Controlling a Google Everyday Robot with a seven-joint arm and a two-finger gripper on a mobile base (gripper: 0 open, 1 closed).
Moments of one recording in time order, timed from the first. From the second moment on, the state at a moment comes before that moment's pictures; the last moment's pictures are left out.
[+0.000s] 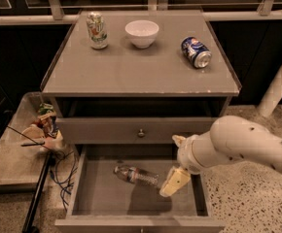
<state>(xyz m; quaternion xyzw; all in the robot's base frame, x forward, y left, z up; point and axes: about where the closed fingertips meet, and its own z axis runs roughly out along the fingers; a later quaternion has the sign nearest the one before) 0.463 -0.106 0.652 -0.56 0.78 0.12 0.26</state>
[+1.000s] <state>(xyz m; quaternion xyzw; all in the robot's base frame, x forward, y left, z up) 0.472 -0.043 0.517 -0.56 0.73 0.20 0.34</state>
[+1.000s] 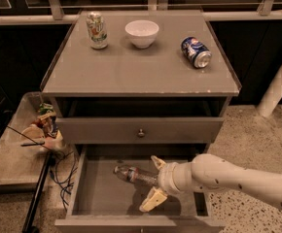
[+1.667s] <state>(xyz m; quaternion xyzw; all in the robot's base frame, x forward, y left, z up) 0.470 -0.042 0.517 -0.56 0.73 0.19 0.33</state>
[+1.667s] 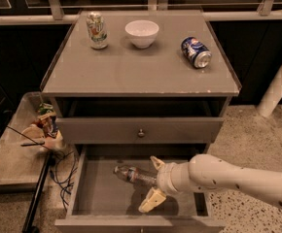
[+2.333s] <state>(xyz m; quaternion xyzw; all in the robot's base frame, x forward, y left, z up) 0.498 -0.042 0.473 -0.54 0.75 0.20 0.33</state>
